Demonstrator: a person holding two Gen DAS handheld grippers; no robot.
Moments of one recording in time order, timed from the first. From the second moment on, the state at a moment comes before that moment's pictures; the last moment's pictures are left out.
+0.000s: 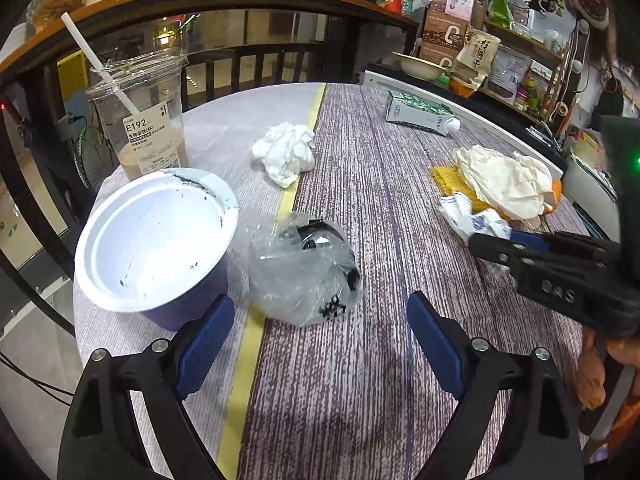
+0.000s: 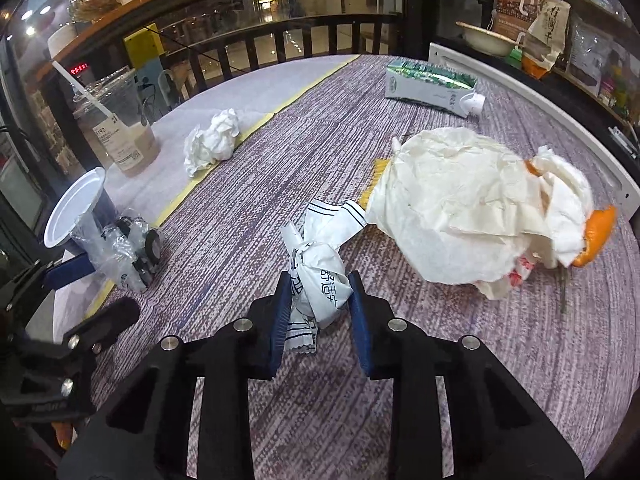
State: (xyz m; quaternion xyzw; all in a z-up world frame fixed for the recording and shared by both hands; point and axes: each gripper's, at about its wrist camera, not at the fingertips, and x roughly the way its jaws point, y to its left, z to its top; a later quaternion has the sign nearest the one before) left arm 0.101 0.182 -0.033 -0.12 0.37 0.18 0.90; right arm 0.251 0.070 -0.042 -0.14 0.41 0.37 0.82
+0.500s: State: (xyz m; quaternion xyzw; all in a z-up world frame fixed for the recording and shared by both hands) left arm 0.130 0.192 -0.041 -0.15 0.40 0.20 0.88; right arm 0.217 0.009 -0.023 -0.12 0.38 0.39 0.83
